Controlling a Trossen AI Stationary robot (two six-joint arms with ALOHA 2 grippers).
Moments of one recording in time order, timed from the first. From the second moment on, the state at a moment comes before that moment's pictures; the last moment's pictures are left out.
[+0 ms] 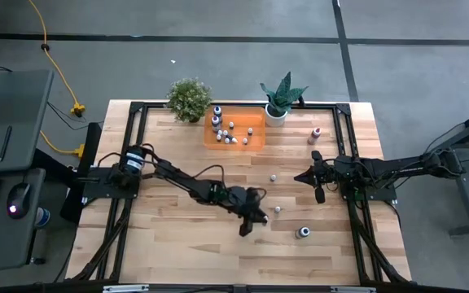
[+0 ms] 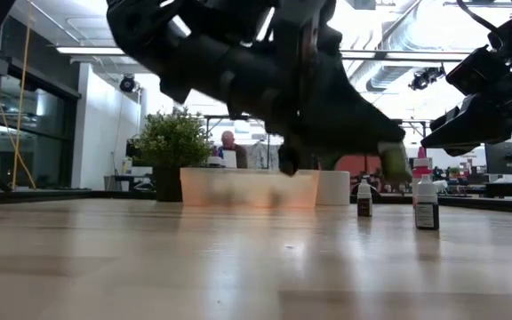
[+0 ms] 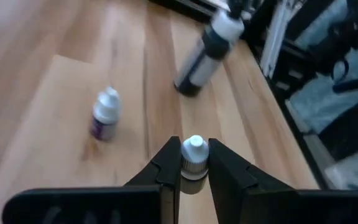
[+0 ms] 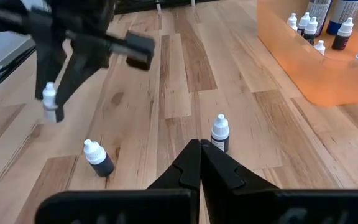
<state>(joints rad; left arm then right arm) -0.22 2.08 1.19 0.52 0.10 -0.44 0.02 0.41 0.01 0.04 0.02 0.16</state>
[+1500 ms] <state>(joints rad) -0.04 1.39 1.18 0.15 0.63 0.07 0.02 0.41 0.01 0.04 0.02 0.16</state>
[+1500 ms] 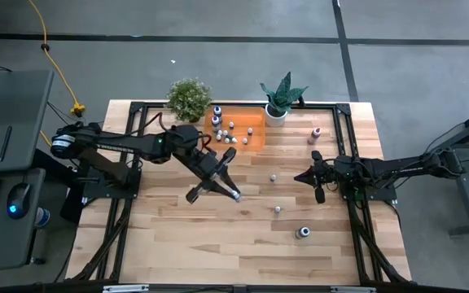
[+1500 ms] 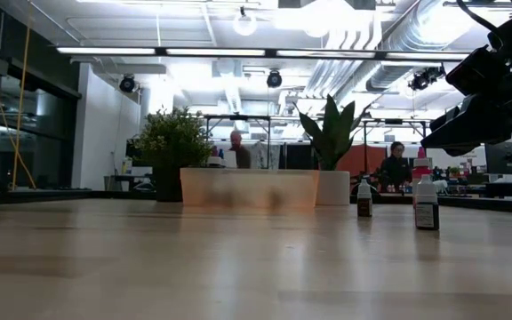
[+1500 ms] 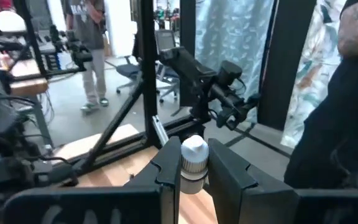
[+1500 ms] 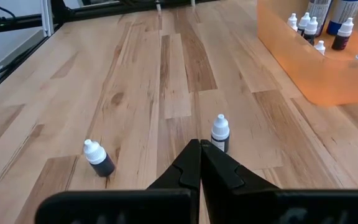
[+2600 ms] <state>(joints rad) 0.20 1.83 1.69 -0.51 -0.65 -0.47 0.02 0.41 0.01 0.04 0.02 0.16</state>
